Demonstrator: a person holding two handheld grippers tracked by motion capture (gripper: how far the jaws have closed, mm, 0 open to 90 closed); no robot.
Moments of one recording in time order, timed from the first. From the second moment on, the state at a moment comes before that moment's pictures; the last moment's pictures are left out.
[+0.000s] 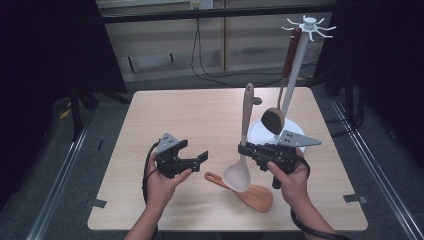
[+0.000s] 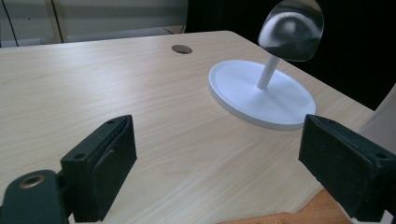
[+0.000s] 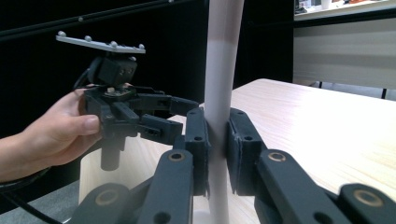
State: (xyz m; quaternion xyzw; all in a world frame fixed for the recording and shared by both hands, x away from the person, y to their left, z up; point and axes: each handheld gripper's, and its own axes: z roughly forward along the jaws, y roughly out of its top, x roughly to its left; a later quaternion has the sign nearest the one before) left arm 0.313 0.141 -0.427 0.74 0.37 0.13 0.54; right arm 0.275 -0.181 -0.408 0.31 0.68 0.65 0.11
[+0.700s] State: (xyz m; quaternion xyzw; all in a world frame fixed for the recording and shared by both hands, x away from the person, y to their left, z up) left arm 0.318 0.147 -0.441 0.75 0.38 0.13 0.53; right arm 0.280 -0.213 -0.386 0.30 0.68 0.66 0.11
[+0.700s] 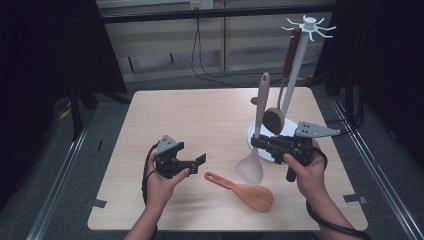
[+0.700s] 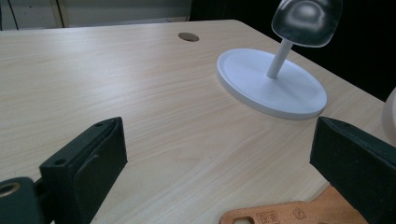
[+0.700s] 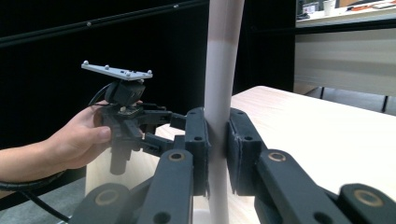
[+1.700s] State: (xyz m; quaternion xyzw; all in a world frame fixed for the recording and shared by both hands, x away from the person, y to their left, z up) left arm 0.322 0.152 -0.451 0.75 0.39 0.12 0.51; right arm 0.291 -0.258 -0.350 0.30 0.65 0.68 0.13
